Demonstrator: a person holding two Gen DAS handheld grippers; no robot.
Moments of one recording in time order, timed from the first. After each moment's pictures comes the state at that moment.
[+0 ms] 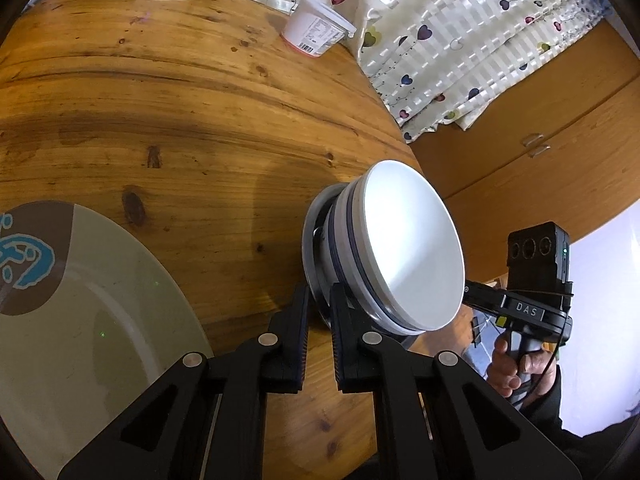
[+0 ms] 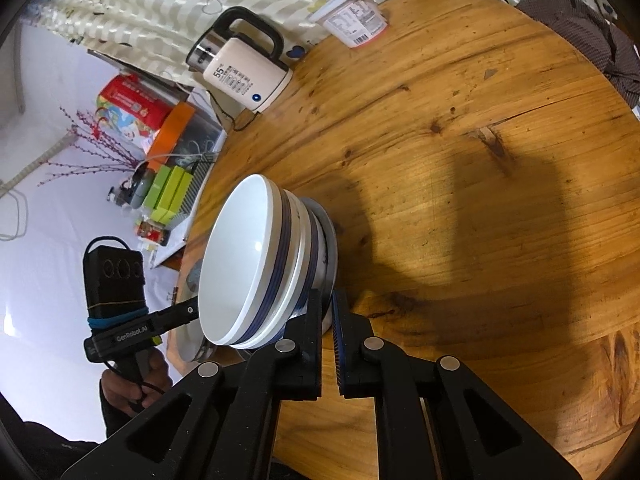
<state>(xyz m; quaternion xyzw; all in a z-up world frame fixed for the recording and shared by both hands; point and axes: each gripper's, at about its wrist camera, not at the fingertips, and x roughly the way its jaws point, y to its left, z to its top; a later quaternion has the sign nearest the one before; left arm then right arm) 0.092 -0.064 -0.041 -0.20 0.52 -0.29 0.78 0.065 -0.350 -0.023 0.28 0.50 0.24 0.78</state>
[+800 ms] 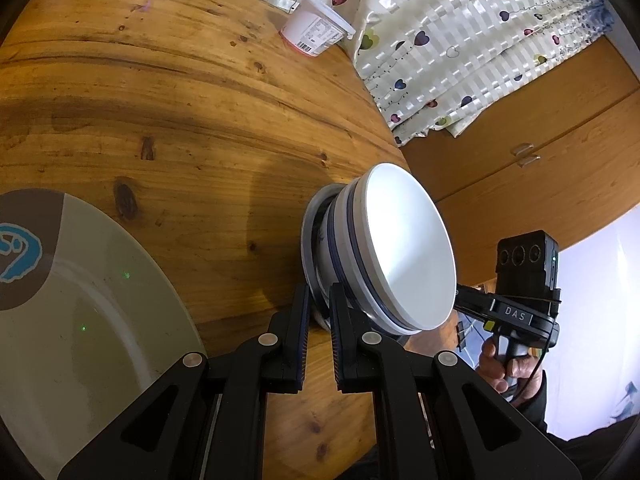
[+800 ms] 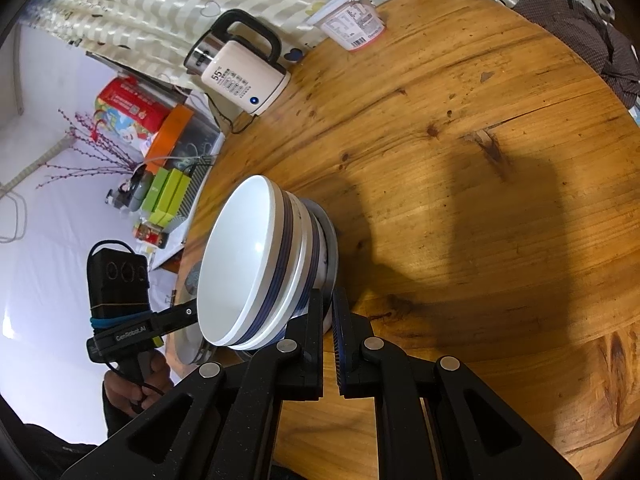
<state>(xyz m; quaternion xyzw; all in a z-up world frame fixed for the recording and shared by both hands) 0.093 -0.061 -0.046 -0.23 0.52 -0.30 0.77 0.068 -0.352 -0.022 0.28 0.50 0.23 0.79</state>
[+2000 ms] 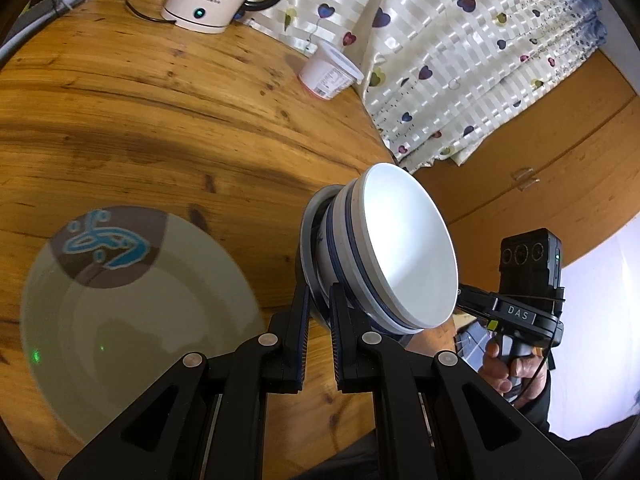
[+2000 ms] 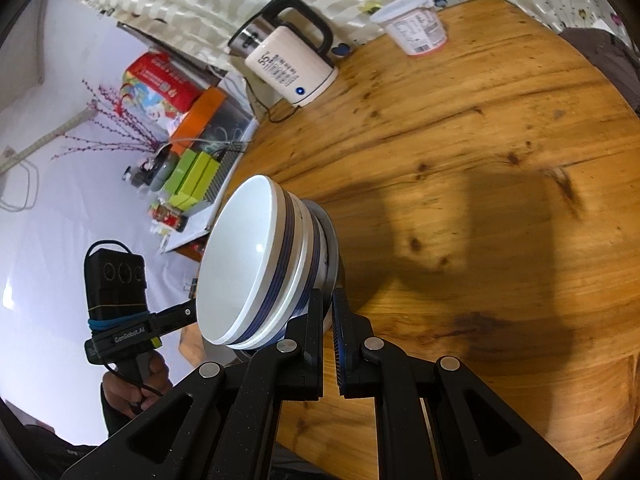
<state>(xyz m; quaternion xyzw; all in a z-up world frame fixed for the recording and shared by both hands) 0.065 -0.009 -0.012 -0.24 0.48 -0.27 0.80 0.075 -0.299 0.009 0.24 0.49 0.28 0.79</state>
